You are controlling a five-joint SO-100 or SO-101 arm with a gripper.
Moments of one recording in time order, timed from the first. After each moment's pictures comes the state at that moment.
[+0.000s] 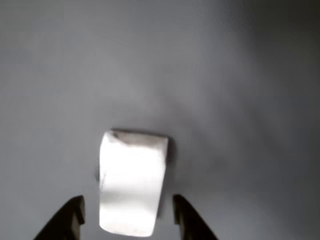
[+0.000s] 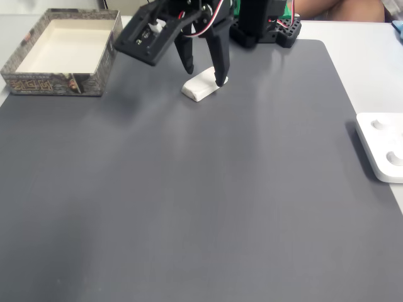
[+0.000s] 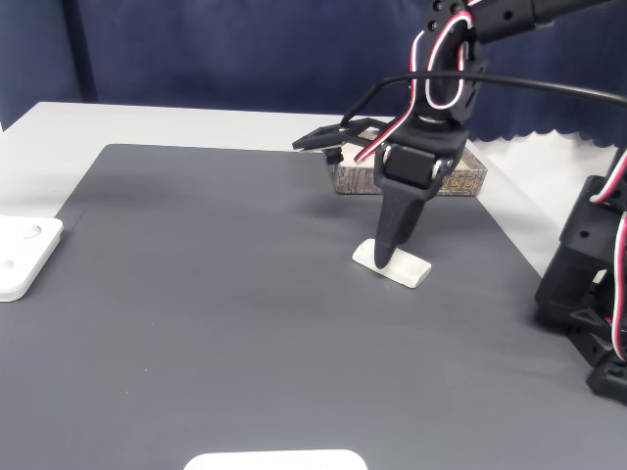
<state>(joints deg) 47.5 103.0 128.6 67.9 7.3</state>
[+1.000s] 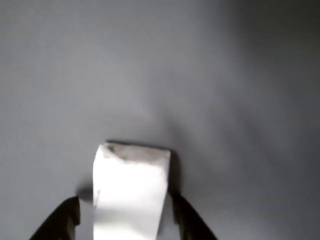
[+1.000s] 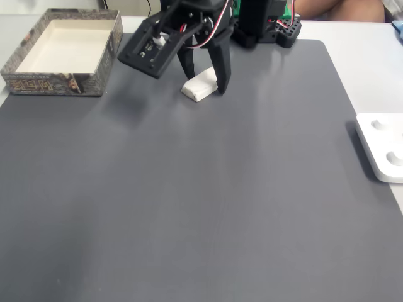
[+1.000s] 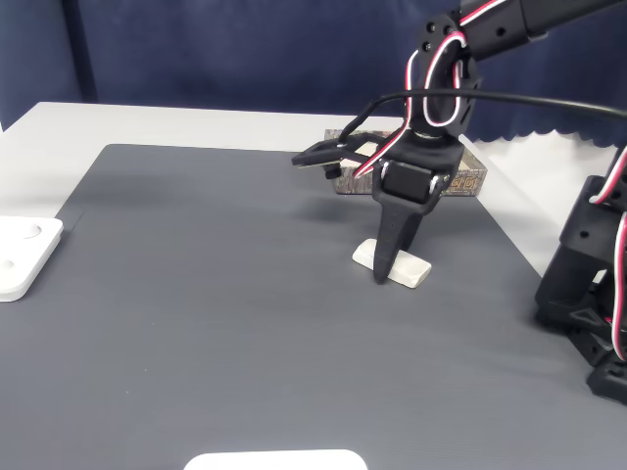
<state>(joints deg) 46.9 100.5 130.2 63.5 7.4</state>
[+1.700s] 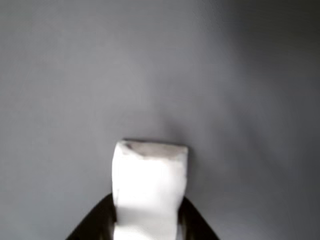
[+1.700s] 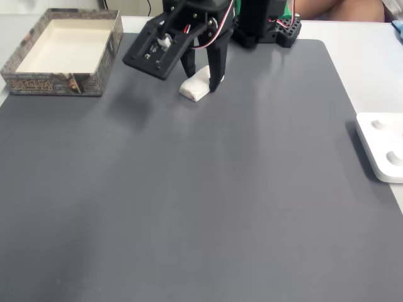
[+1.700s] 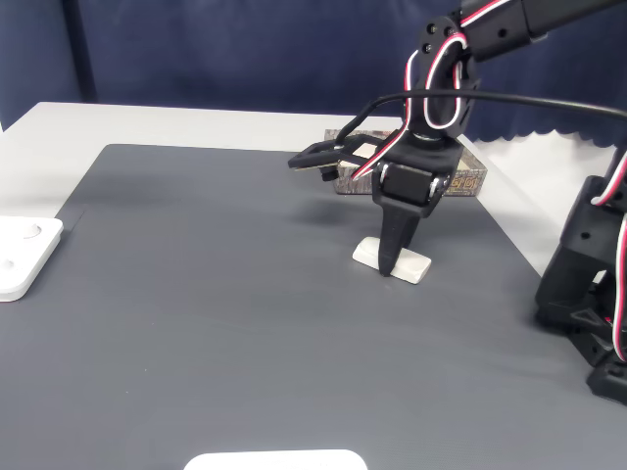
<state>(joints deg) 45.4 100.6 130.7 63.0 8.2</state>
